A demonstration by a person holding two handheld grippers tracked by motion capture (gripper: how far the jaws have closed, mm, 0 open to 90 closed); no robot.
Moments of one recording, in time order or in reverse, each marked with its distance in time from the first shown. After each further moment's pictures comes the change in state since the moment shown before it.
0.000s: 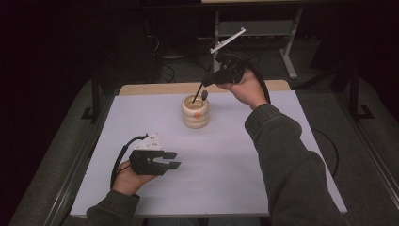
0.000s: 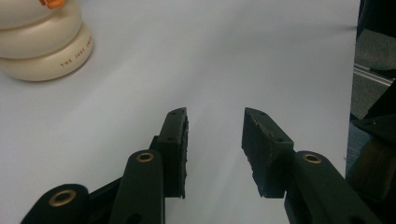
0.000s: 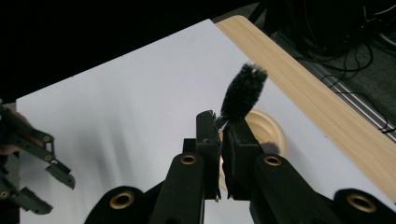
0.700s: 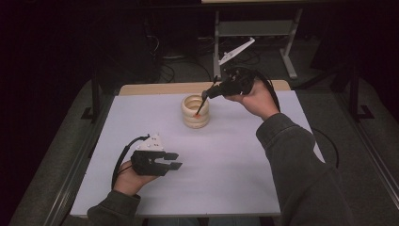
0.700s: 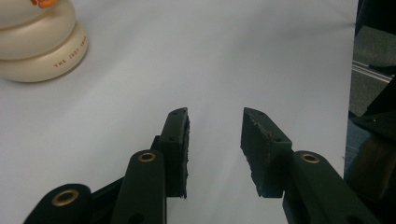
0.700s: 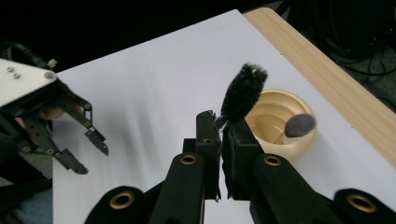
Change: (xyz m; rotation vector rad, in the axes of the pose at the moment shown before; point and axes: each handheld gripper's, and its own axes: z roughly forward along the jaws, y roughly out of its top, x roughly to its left) left arm -0.002 0.001 0.003 0.008 -0.004 0.008; right arm 0.019 -0.027 -0.018 0.010 0.072 -0.046
